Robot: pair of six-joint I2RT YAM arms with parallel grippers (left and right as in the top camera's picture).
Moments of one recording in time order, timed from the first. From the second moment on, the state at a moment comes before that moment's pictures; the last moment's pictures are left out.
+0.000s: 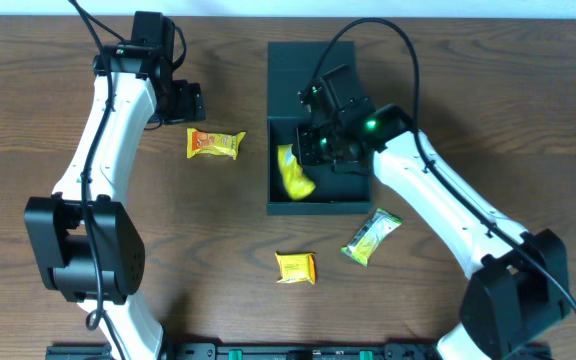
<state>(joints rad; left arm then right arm) -0.08 1.93 1.72 -1.09 -0.11 -0.25 0.54 1.76 1.44 -0.74 -0.22 0.45</state>
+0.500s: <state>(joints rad) -0.08 1.93 1.72 -1.02 -0.11 -0.23 0.45 1.77 1.65 -0.78 -0.07 0.39</state>
